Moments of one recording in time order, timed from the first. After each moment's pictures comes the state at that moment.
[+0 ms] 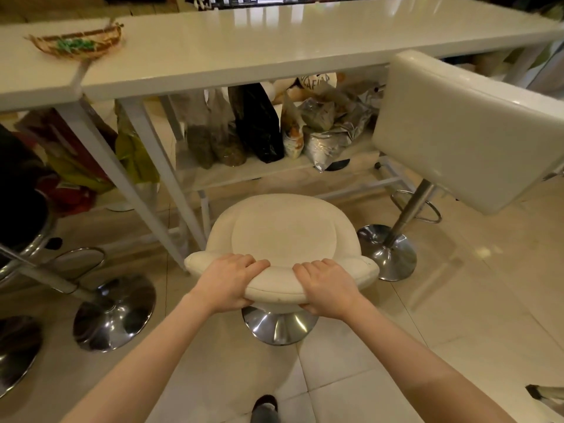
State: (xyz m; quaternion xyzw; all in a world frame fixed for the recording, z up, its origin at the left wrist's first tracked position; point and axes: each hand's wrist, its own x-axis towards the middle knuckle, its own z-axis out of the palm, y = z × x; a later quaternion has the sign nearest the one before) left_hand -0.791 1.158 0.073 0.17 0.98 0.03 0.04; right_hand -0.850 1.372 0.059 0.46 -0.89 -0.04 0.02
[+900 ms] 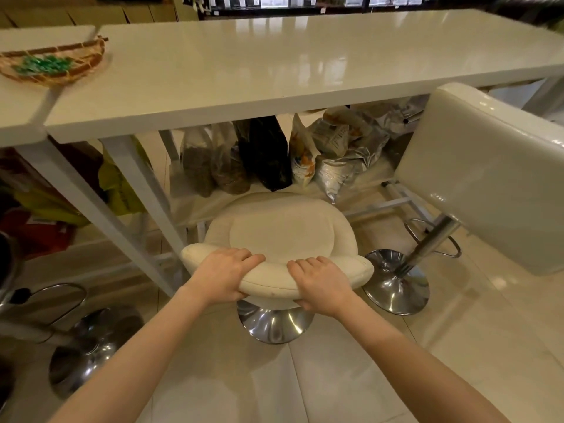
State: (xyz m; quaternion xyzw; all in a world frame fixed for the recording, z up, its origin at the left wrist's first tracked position) left_hand -0.953 1.056 0.068 0.17 0.98 0.02 0.03; right_hand -1.005 1.274 0.060 0.46 -0.89 -0.05 0.02
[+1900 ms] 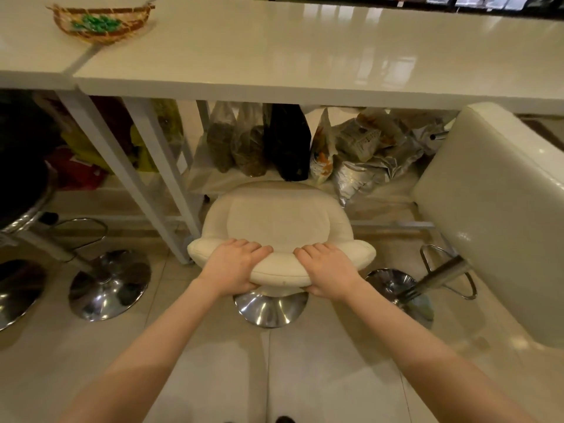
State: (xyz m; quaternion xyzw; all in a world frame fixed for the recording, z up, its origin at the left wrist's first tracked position) left_hand -0.961 1.164 0.063 0.02 1.00 0.05 0.02; right_hand -1.086 1.351 0.056 0.59 -0.80 -0.06 -0.05
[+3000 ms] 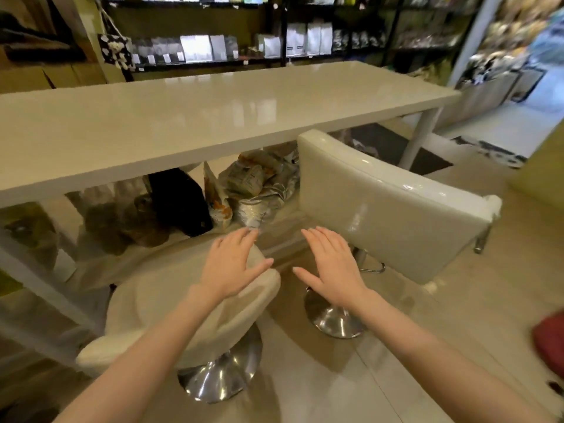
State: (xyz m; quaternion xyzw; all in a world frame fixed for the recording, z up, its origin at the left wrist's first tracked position) left_hand -1.079 1.273 0.135 0.08 0.99 0.12 -0.08; right_hand -1.096 1.492 0.132 0.27 -0.95 0.12 0.12
